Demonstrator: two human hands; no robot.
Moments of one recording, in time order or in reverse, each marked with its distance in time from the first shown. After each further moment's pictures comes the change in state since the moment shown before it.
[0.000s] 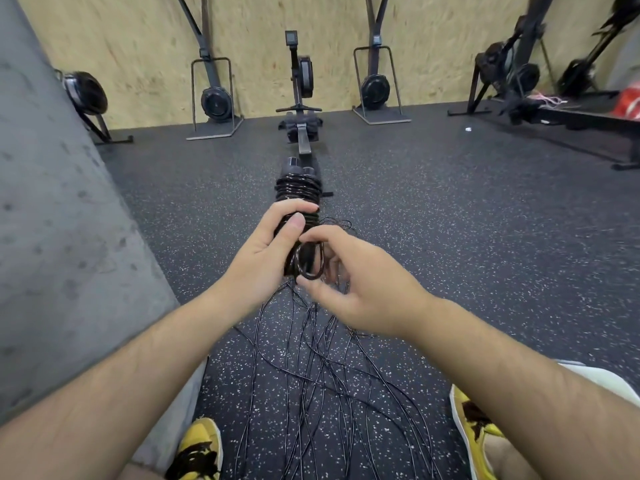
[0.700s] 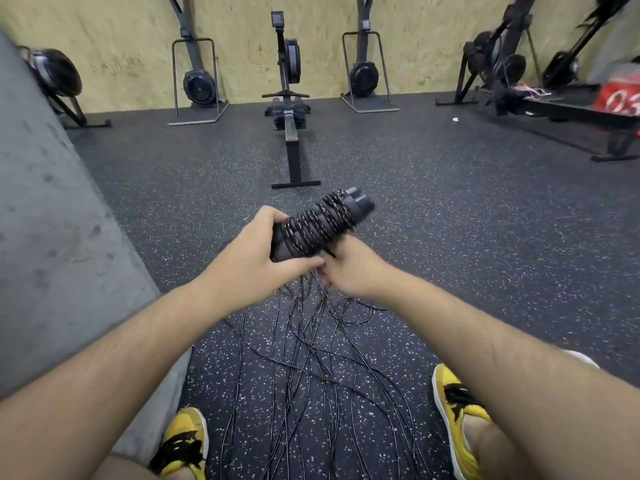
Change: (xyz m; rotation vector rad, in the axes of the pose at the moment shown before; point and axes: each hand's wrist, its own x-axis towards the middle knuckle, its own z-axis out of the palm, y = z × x) left_hand -0.001 -0.014 -0.006 0.690 -0.066 0.001; right_hand 0.014 0.038 0.014 0.056 -0.256 0.499
